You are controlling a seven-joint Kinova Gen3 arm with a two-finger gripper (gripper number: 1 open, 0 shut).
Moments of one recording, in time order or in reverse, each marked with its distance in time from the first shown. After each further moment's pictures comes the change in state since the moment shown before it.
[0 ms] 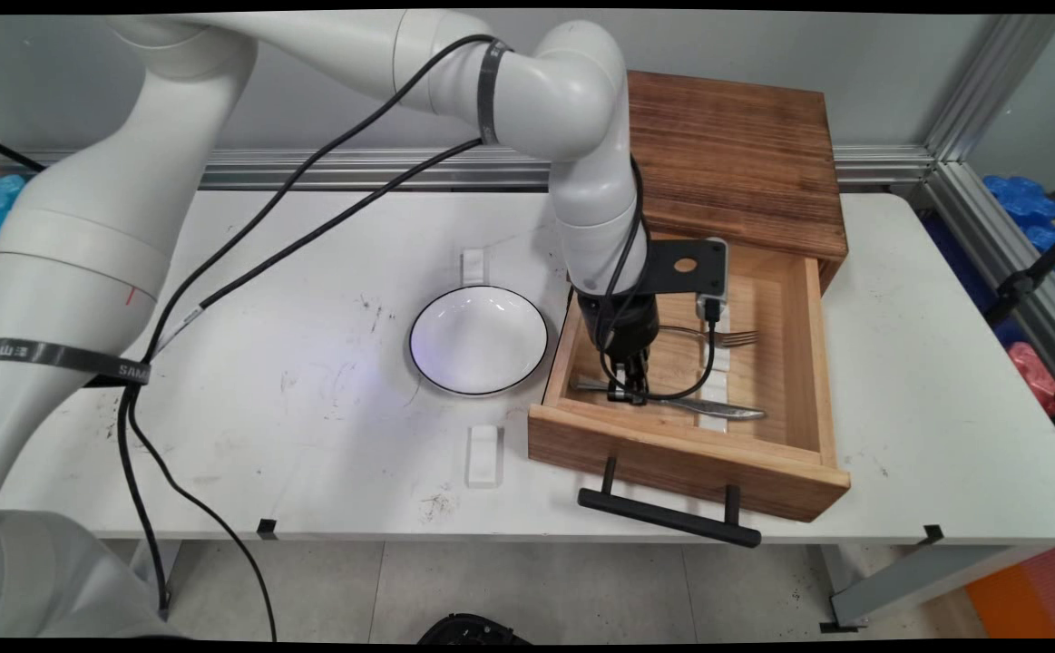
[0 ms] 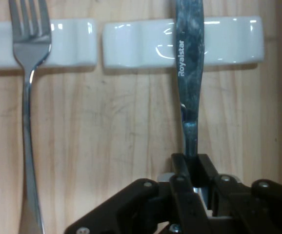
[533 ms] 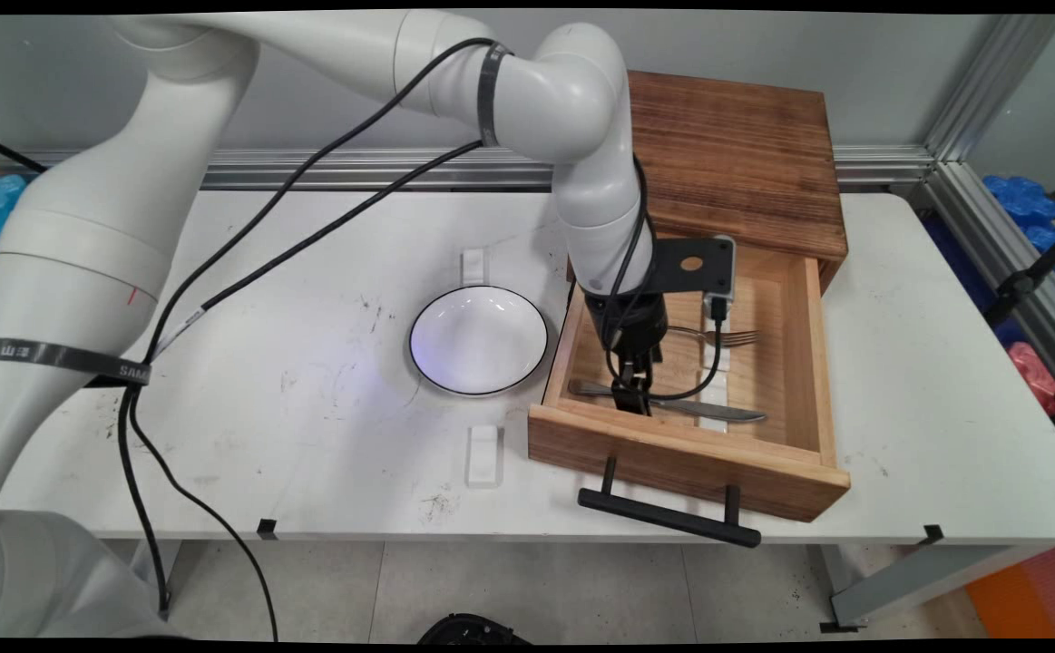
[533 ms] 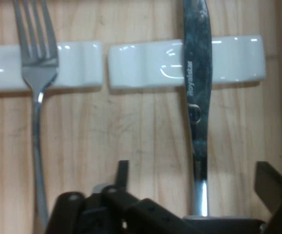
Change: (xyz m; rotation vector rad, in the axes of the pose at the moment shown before) arm 0.004 -0.001 -0.001 0.015 0.034 0.017
